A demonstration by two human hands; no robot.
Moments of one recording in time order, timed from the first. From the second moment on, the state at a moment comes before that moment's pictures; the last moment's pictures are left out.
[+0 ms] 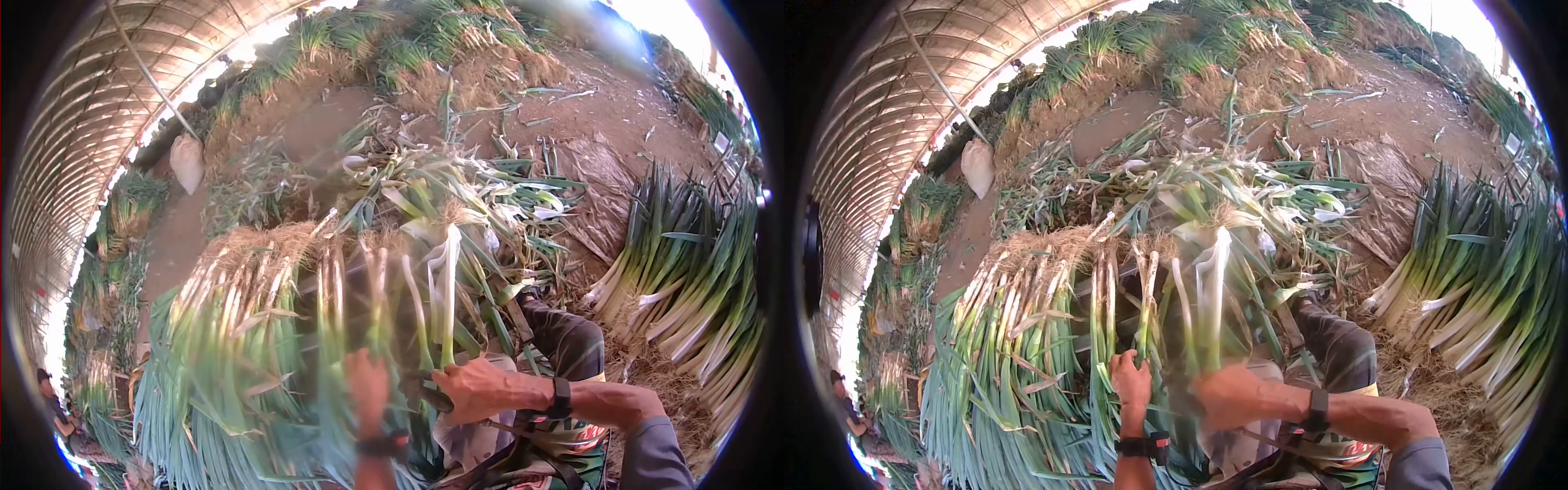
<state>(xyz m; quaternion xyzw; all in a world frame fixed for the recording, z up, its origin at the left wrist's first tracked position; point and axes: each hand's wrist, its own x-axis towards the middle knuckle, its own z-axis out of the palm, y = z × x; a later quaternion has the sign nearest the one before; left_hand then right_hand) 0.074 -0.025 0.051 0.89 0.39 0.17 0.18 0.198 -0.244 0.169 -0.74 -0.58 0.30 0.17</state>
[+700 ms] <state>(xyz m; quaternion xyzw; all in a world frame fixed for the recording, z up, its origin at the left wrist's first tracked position) 0.105 0.013 -0.021 0.86 0.35 0.15 0.34 0.262 -0.170 0.132 -0.82 -0.48 0.23 0.21</state>
